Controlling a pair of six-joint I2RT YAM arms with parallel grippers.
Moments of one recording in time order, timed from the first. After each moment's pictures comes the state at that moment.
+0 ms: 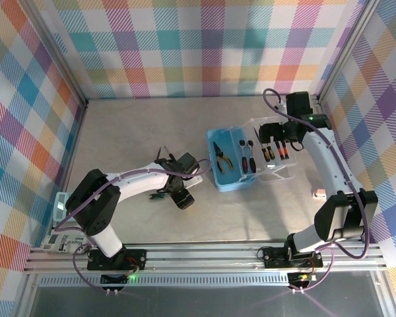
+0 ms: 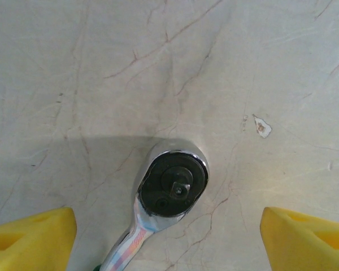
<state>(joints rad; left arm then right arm) -0.76 1.69 1.02 -0.73 -0.08 0.21 0.13 1.49 1.44 -0.94 -0.01 -0.01</state>
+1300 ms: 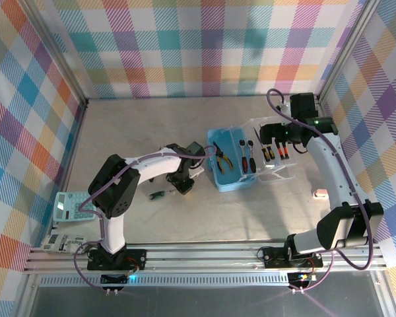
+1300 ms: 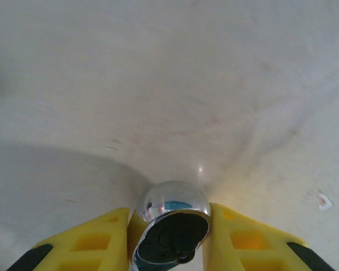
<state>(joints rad) -0.69 1.91 1.31 -0.92 -0.09 0.09 0.13 1.41 1.43 -0.97 -0.05 -0.01</state>
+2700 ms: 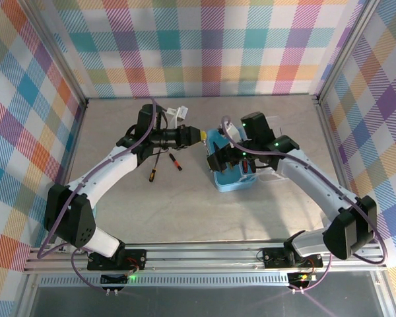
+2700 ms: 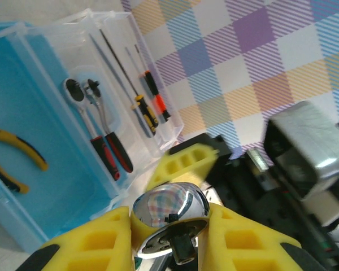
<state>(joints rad) -0.45 1.50 1.19 -0.10 0.80 -0.75 0.56 1.39 1.23 -0.64 -0.49 0.03</state>
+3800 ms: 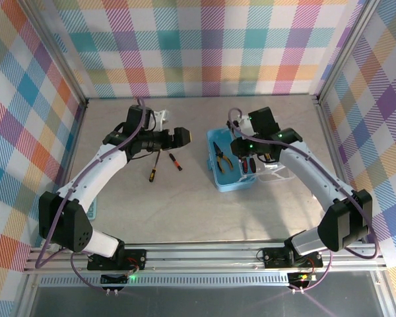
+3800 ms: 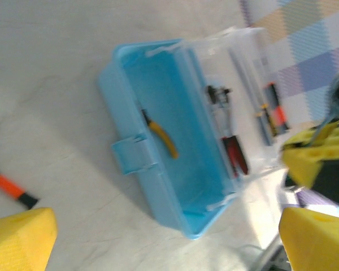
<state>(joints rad) -0.36 1.45 1.24 -0.54 0.47 -0.47 0.45 1.44 1.28 -0.75 -0.19 0.10</state>
